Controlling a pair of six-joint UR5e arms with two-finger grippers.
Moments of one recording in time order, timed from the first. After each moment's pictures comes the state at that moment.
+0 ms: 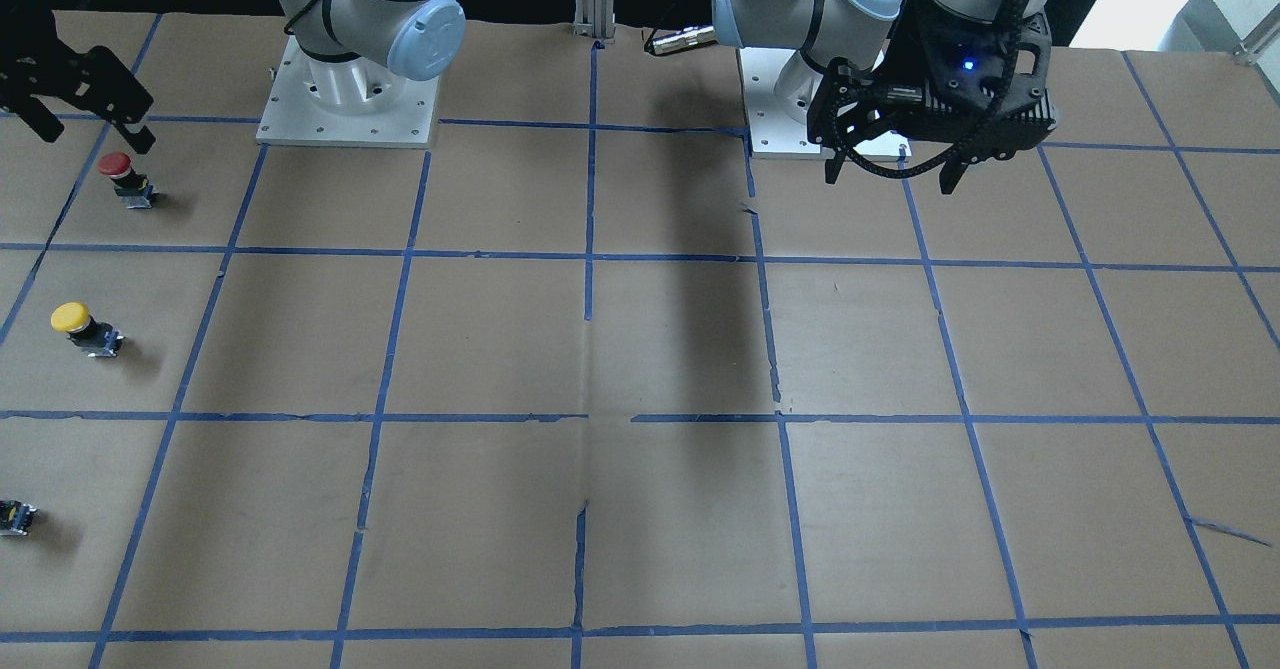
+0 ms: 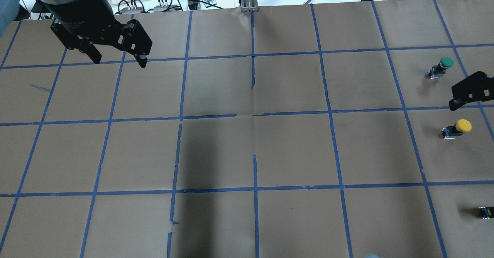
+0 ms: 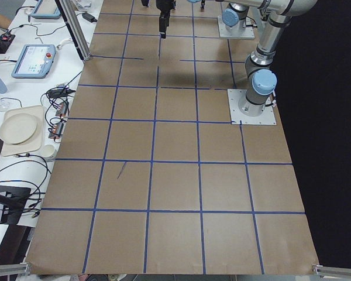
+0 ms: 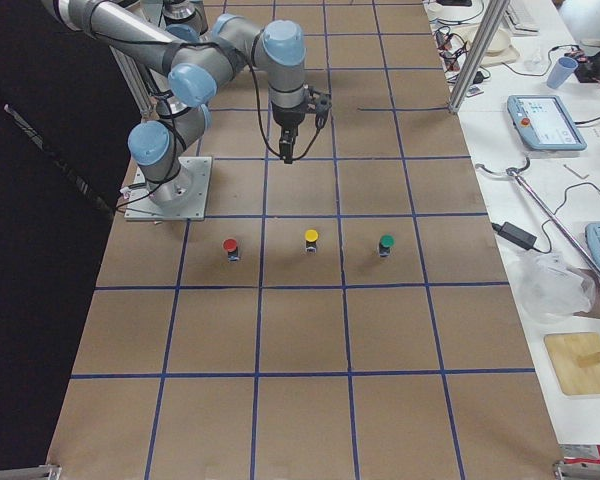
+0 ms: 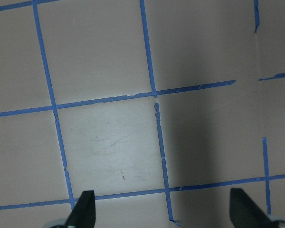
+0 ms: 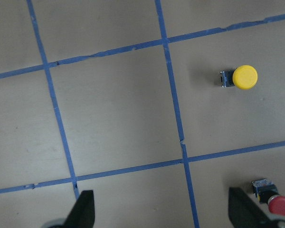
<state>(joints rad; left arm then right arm) -1.59 -1.59 -1.44 -1.68 1.61 0.11 1.05 -1.83 1.83 -1.57 -1.52 -0.33</state>
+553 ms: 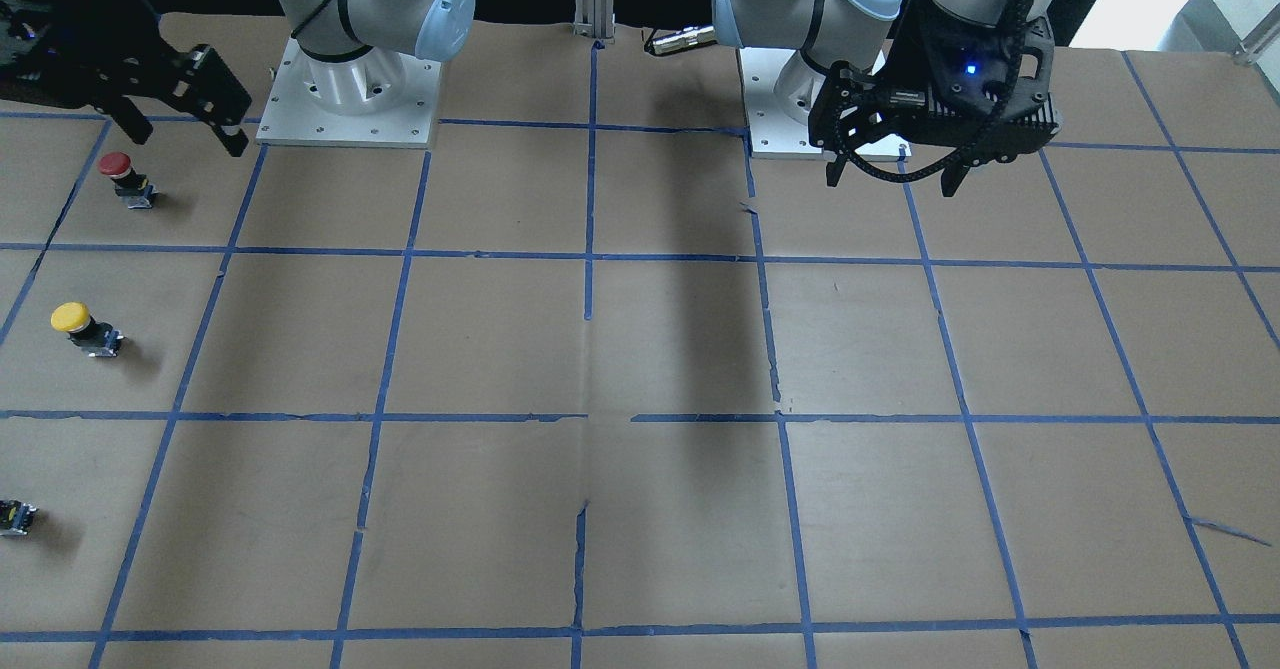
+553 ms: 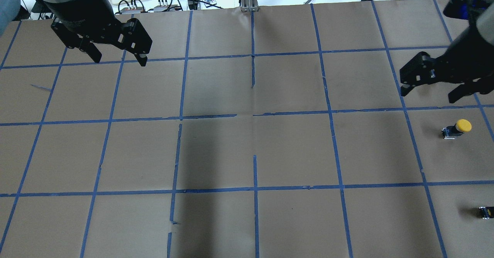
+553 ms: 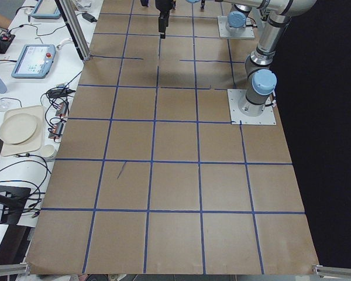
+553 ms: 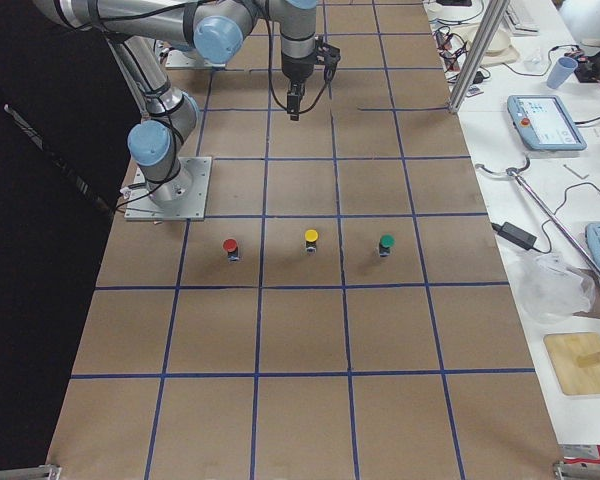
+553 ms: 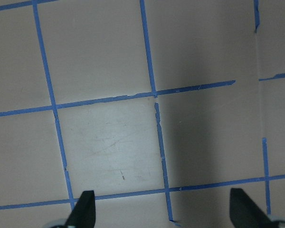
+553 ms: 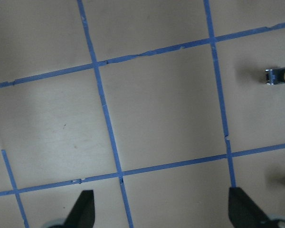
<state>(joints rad) -1.59 -1.59 -1.43 -1.68 1.61 0.10 1.35 -1.78 1.77 -1.55 -1.52 -0.04</state>
